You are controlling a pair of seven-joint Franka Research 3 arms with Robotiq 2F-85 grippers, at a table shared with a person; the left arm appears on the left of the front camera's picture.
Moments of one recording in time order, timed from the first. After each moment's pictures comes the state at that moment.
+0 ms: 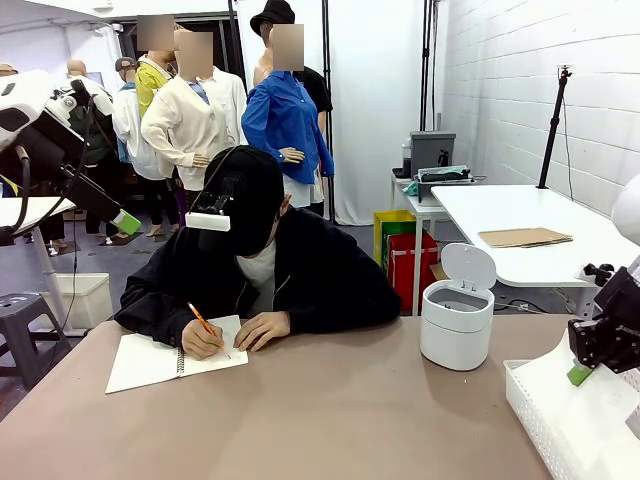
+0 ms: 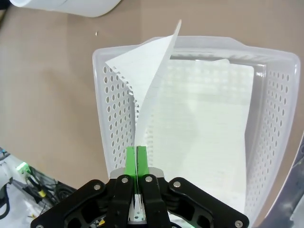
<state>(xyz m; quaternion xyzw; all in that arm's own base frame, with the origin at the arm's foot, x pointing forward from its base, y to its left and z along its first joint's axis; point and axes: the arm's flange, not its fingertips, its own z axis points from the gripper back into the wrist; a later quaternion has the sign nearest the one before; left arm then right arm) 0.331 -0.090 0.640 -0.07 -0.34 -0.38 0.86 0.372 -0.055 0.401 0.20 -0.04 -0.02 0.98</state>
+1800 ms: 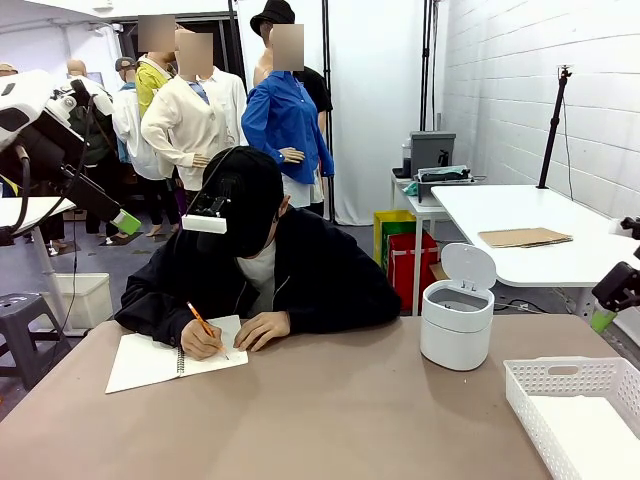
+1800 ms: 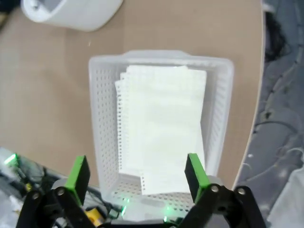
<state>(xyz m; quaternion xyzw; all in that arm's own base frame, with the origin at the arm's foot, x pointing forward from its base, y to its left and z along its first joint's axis) 0.331 -0.090 0.640 -0.07 -0.34 -0.38 0.86 0.372 -0.089 0.481 0.15 -0.07 0.02 0.99</state>
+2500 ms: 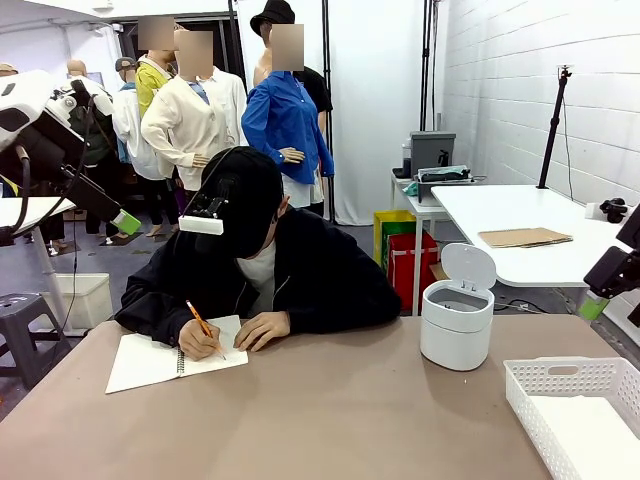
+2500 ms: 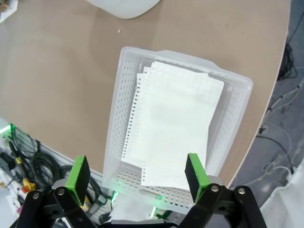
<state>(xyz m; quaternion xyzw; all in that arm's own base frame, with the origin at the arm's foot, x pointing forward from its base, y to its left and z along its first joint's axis) 0.331 -0.090 0.640 -0.07 -0.34 -0.38 0.86 0.377 -0.074 0.500 0.16 -0.05 0.10 0.98</state>
